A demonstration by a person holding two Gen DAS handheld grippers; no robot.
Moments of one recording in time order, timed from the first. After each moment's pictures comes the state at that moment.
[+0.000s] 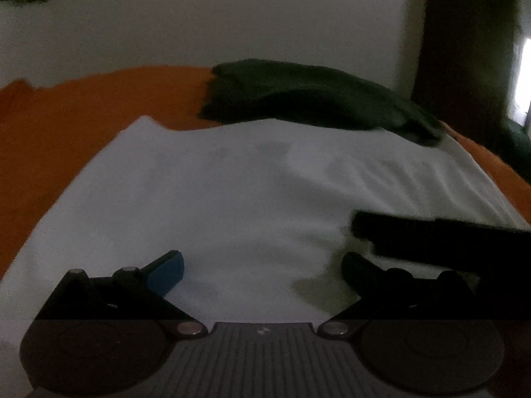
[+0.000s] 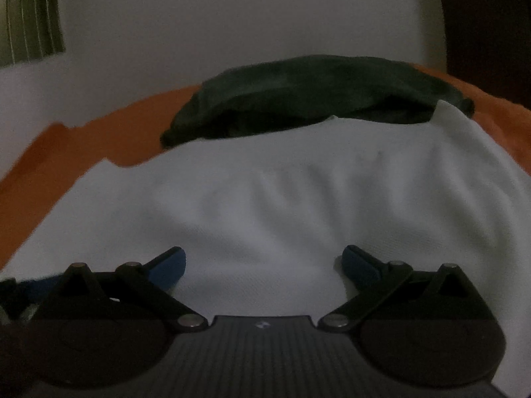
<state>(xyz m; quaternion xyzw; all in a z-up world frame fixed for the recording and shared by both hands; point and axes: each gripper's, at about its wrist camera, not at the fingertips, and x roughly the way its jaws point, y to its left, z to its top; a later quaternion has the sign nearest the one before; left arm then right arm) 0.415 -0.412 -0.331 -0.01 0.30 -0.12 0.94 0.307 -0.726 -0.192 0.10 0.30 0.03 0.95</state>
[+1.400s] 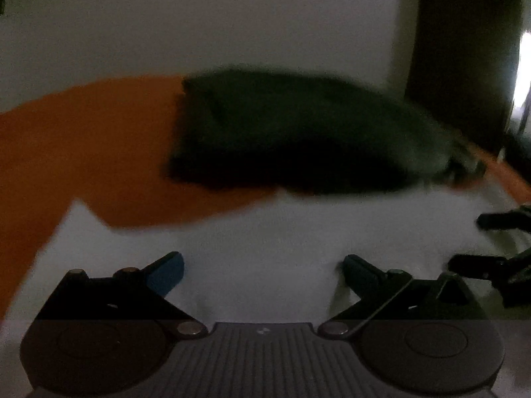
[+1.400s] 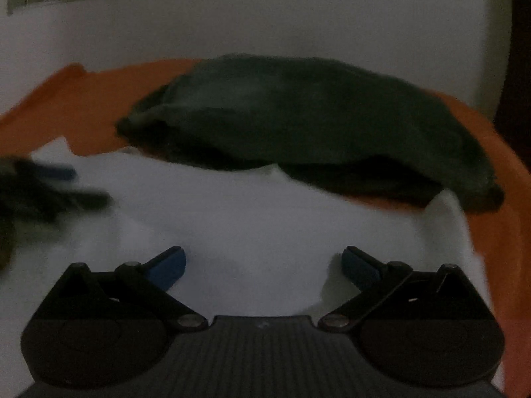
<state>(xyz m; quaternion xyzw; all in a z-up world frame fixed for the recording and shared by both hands) 0.592 -0.459 -0.304 0.01 0.29 -0.15 0.94 0.409 -0.818 -0.186 -0.02 0.32 0.10 0.94</state>
